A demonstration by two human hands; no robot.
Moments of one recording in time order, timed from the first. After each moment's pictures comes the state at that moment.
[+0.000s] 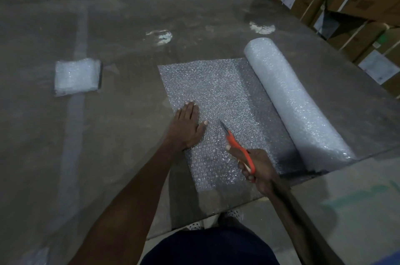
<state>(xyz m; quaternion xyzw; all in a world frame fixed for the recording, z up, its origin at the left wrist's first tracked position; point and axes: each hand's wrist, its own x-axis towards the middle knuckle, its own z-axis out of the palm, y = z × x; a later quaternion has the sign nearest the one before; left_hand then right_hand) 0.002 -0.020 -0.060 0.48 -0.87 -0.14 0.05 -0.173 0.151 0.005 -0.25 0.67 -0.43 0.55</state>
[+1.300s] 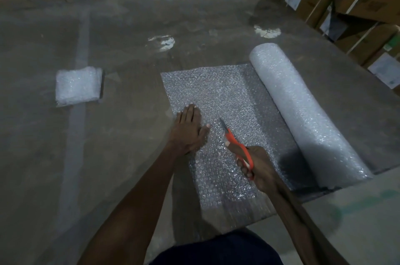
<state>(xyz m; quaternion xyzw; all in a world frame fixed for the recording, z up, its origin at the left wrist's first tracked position) 0.000 -0.051 -0.060 0.49 -0.86 -0.13 0.04 -0.172 0.102 0.006 -0.23 0.67 -0.43 0.56</state>
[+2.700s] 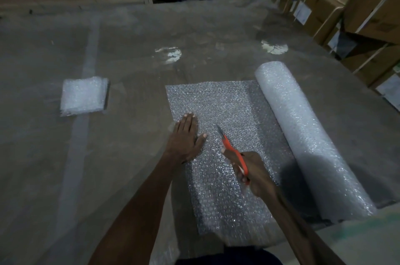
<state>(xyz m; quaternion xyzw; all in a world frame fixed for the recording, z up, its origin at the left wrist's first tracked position) 0.008 -0.080 -0.061 0.50 -0.85 -0.15 0.07 -0.181 0.052 -0.001 -0.26 0.66 -0.42 0.57</state>
